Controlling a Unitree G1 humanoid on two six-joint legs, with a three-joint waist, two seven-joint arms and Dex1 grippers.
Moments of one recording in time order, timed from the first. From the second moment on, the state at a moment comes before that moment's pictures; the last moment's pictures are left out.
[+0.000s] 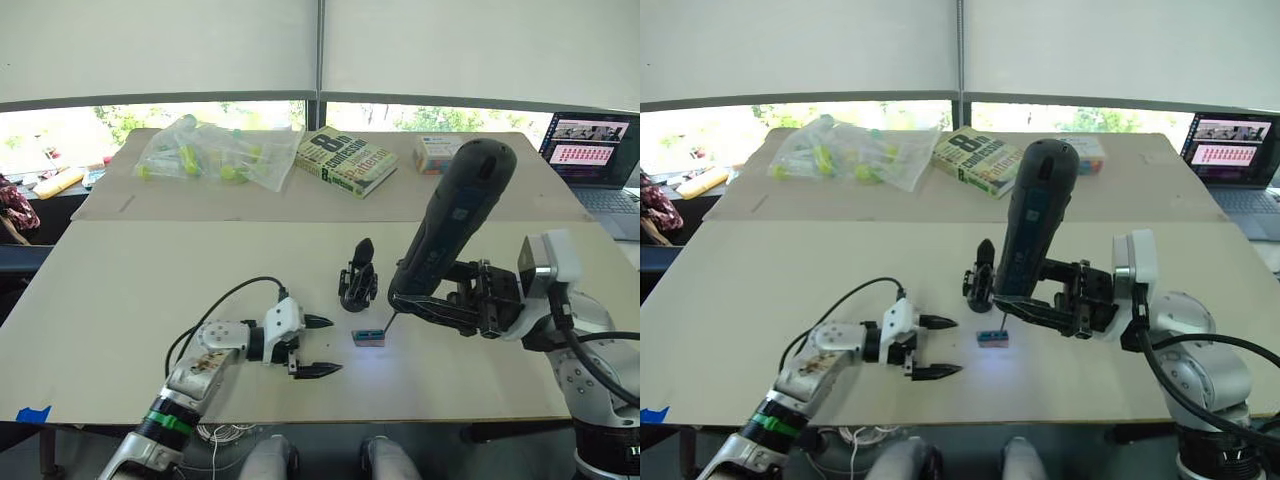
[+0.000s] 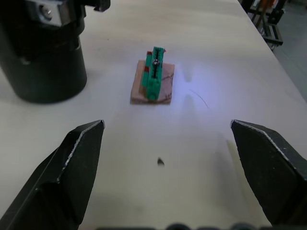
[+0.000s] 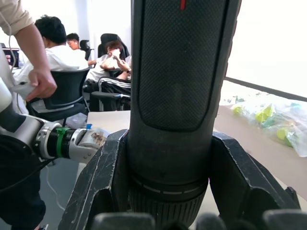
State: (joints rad) left arm -0.34 0.37 -0.31 0.11 -0.18 0.11 -1.12; right arm -0.22 -0.60 -0.19 -0.43 0.80 0.36 1.12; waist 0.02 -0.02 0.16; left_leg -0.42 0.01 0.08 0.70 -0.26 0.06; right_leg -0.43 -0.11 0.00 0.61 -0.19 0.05
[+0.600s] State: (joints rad) left arm -0.39 0.28 -0.35 0.23 -0.12 0.00 -1.08; right arm -0.26 -0.52 -0.08 -0.33 0.67 0.27 1.12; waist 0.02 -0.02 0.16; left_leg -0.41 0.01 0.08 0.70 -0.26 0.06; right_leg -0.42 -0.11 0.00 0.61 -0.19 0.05
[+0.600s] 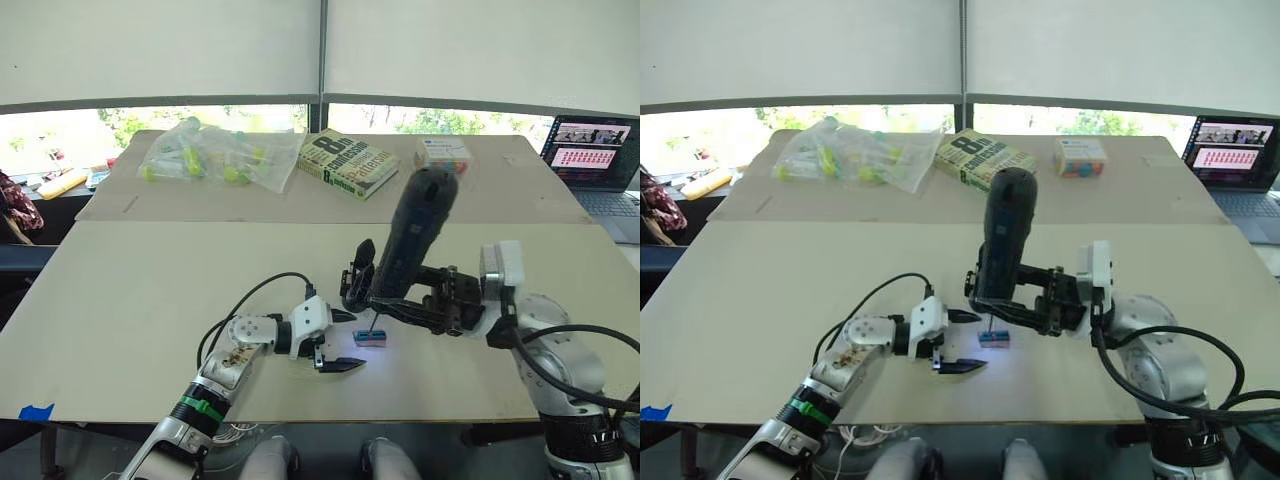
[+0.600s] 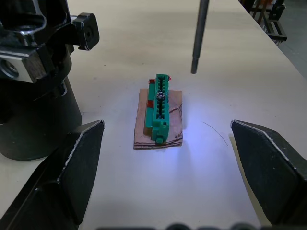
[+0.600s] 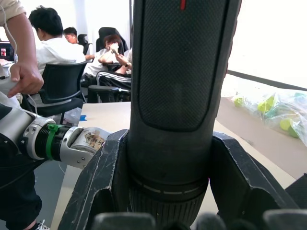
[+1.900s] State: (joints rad) left arm -0.43 0.24 -0.36 0.29 -0.10 -0.02 -1.08; right arm -0.27 -0.54 -0.09 -0.24 0.61 0.22 1.16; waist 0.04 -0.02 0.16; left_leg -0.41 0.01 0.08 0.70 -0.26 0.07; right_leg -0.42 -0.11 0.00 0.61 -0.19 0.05
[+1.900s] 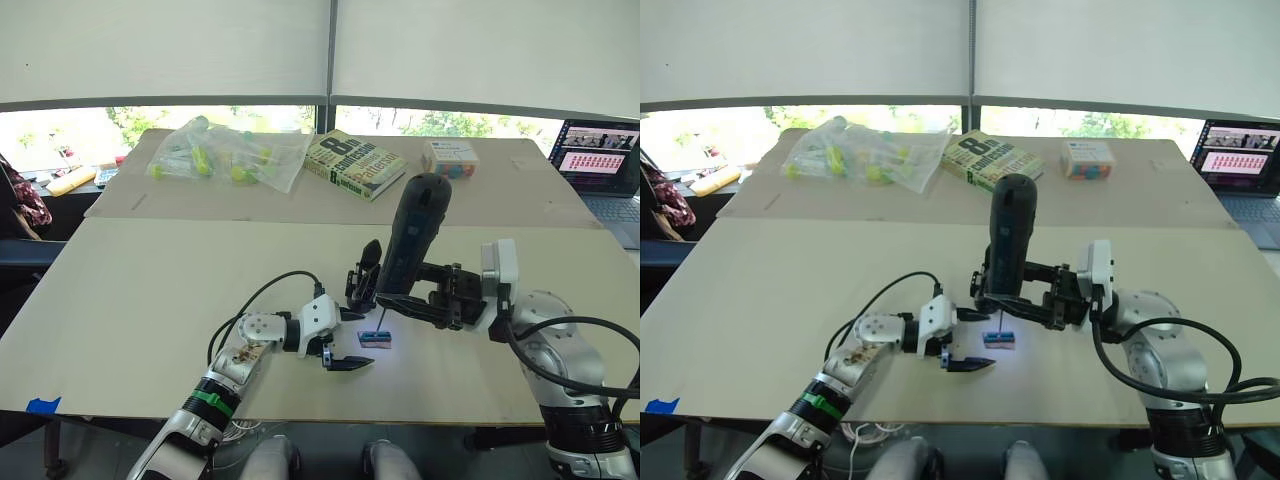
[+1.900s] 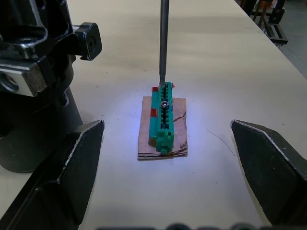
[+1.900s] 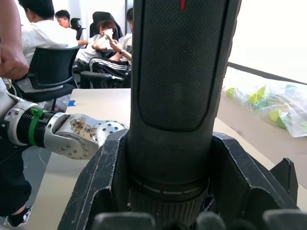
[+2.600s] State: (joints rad) left arm -0.43 0.24 -0.36 0.29 -0.10 -0.02 -1.08; right arm -0.27 -0.53 -0.08 -0.22 0.60 0.20 1.18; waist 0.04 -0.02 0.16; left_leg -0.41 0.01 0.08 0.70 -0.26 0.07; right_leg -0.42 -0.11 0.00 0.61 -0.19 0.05
